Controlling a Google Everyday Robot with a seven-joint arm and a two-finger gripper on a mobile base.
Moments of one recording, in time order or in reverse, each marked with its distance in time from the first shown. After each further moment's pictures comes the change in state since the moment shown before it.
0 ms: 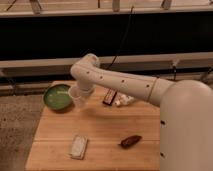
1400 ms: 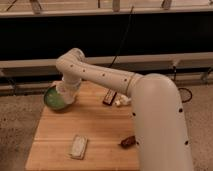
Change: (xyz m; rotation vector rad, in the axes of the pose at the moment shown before) arm -0.008 -0.065 0.015 0.003 -0.010 -0.122
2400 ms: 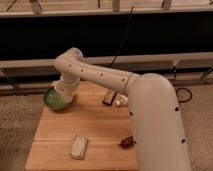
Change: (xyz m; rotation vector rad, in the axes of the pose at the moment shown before) arm 0.003 -0.011 0.002 0.019 0.009 -0.017
